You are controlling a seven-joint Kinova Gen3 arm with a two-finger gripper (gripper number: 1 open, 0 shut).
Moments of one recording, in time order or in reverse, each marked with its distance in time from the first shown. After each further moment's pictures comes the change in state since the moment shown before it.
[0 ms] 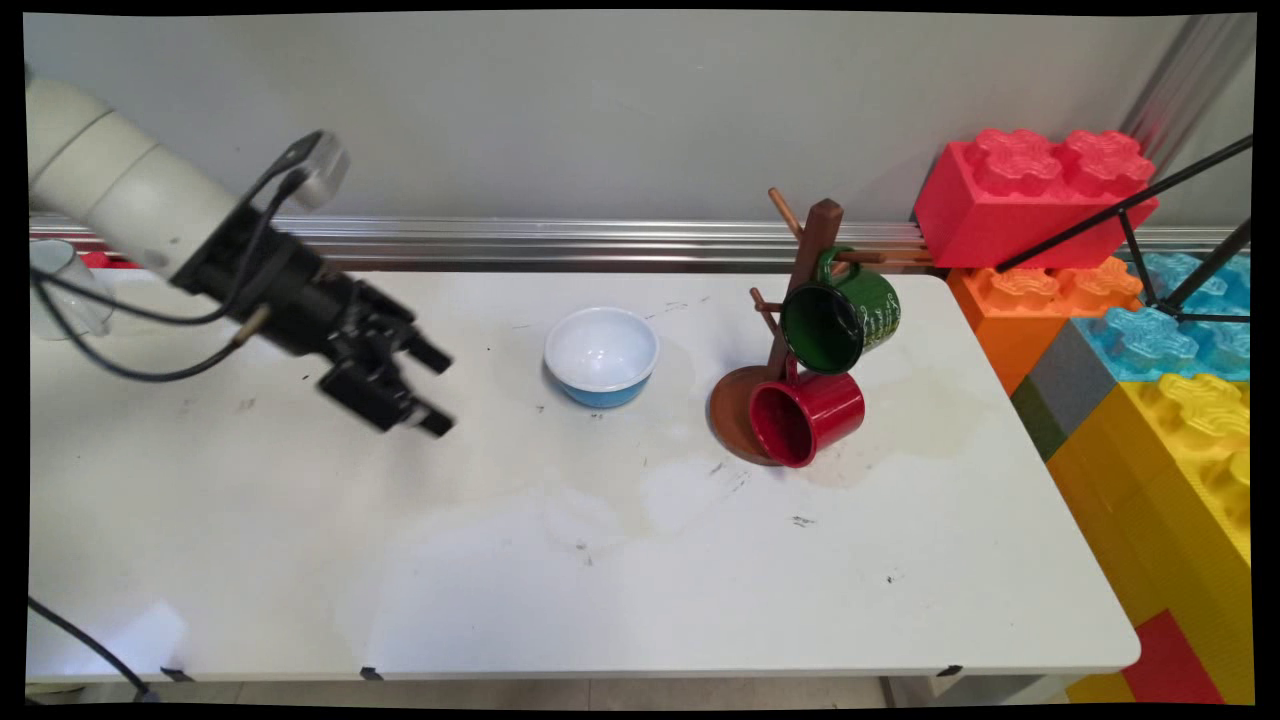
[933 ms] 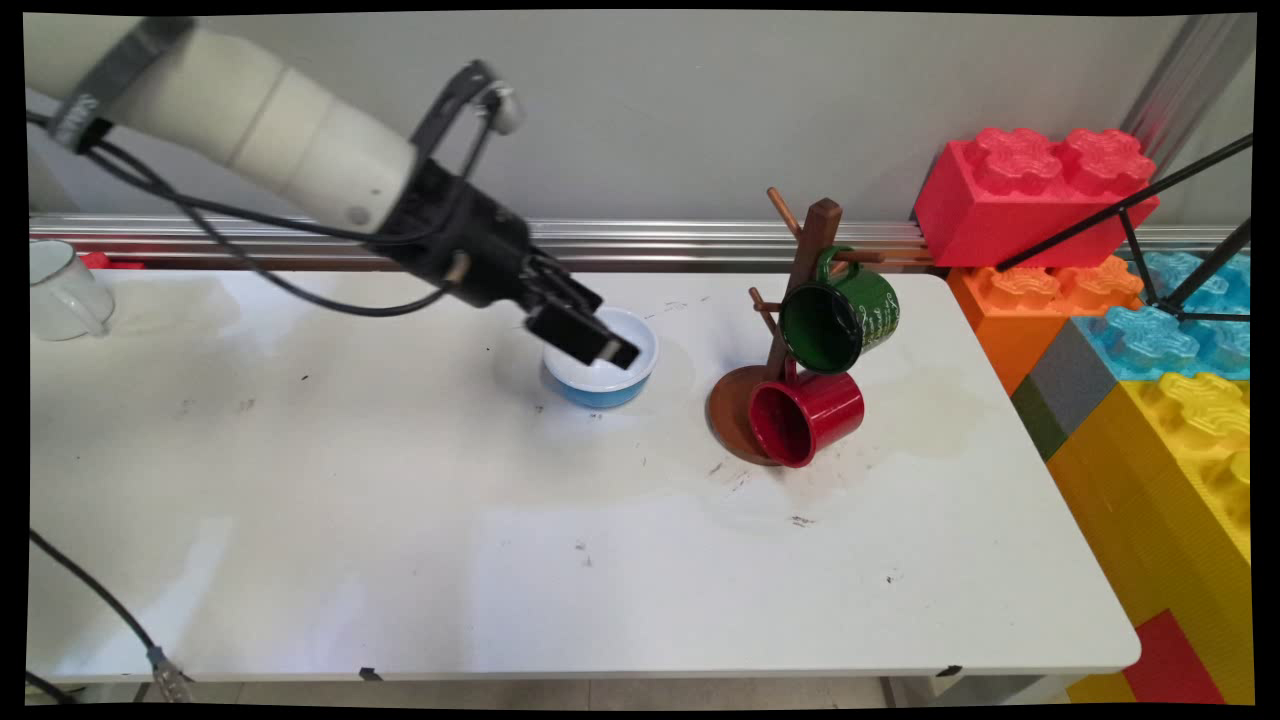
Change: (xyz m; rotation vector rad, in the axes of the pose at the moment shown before) arm 0.107 0.033 0.057 0.089 0.134 -0.092
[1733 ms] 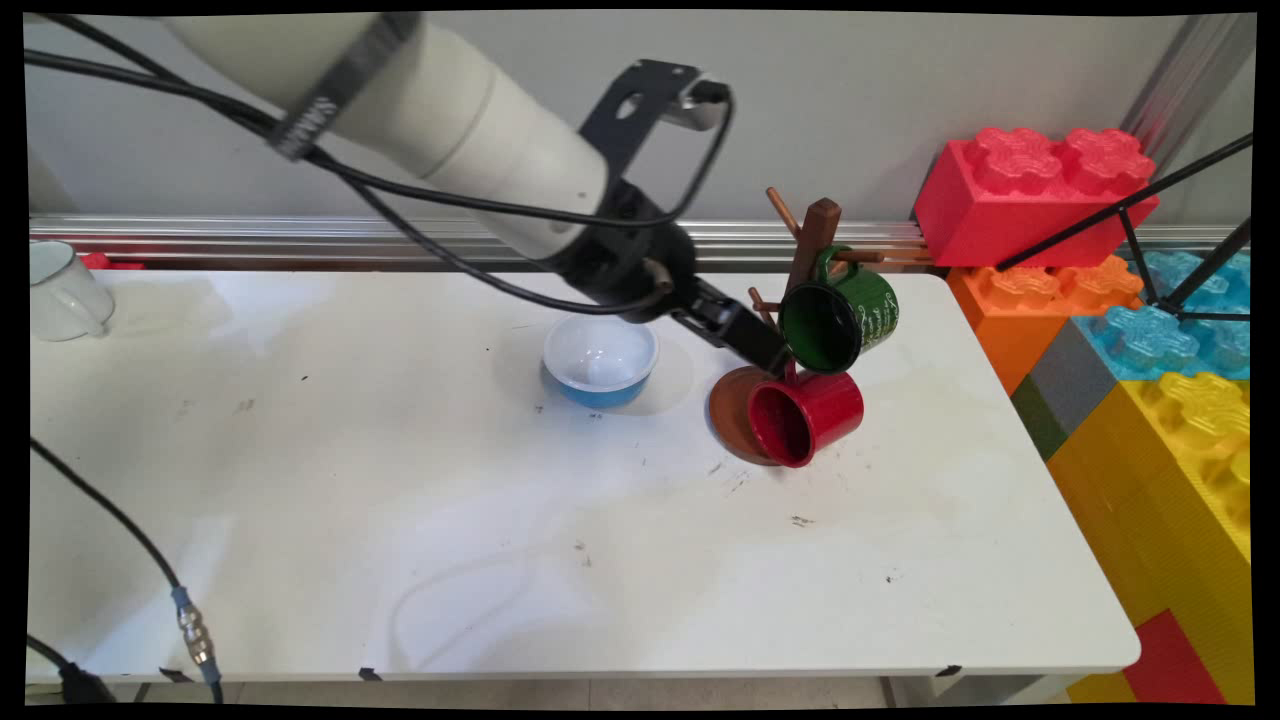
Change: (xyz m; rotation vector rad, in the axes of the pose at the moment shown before) arm 0.076 0.080 0.065 0.087 -0.026 -0.179
